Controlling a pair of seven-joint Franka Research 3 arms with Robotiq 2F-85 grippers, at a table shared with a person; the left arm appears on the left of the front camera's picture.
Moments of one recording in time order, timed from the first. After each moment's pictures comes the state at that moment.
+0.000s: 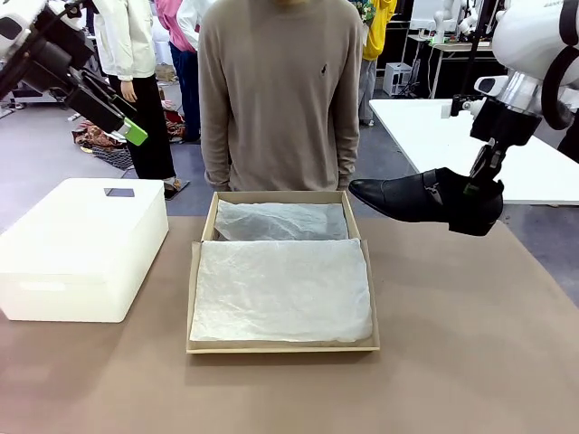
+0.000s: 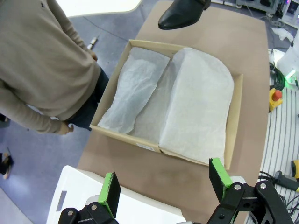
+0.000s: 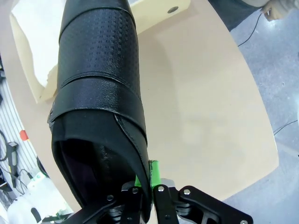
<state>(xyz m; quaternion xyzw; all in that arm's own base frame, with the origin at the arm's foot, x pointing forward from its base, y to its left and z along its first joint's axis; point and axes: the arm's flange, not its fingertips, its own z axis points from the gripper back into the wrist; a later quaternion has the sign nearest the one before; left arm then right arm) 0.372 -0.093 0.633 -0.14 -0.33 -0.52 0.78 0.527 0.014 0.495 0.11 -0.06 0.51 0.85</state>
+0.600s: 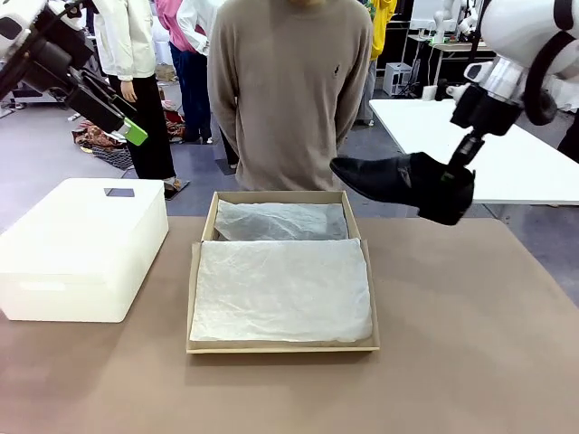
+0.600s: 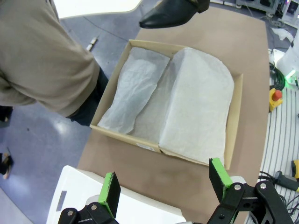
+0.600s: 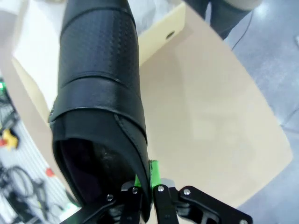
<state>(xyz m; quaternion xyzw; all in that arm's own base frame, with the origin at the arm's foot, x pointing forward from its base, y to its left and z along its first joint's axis) 0.372 -0.093 0.633 -0.14 -0.33 -0.52 0.78 0.520 0.060 0.519 0.14 -0.08 0.42 0.90</state>
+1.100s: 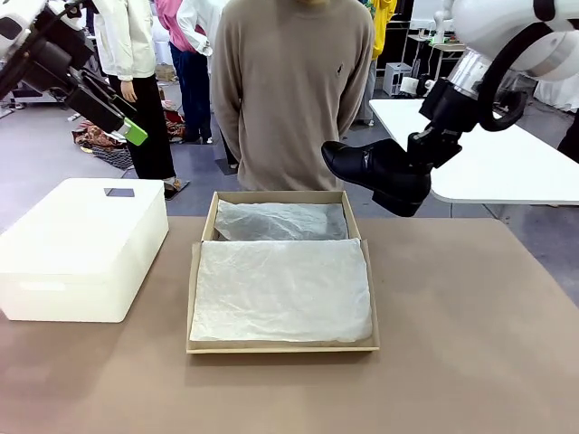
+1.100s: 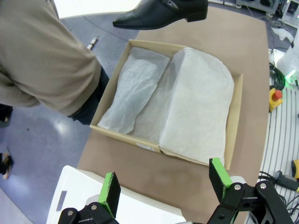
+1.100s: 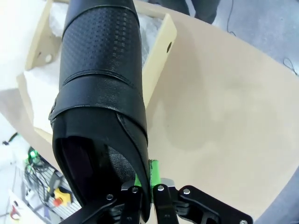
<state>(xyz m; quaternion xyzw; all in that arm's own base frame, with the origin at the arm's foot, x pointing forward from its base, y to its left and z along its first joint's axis) 0.372 -0.093 0.633 -0.14 -0.33 -0.52 0.78 0.515 0.115 0.526 0.17 -0.06 0.20 0.96</state>
